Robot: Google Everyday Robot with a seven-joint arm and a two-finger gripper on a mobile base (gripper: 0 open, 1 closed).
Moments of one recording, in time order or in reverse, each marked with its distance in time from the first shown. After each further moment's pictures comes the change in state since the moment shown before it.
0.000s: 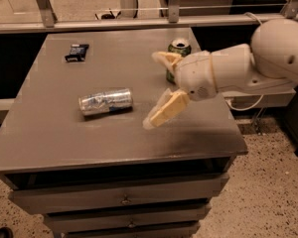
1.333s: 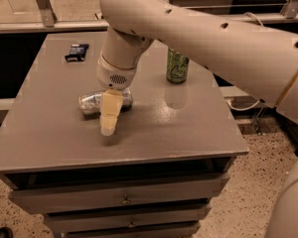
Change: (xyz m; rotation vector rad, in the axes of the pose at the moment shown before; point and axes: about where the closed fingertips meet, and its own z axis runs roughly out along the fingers) arm 0.023 0.003 0.135 -0.315 0.696 -0.110
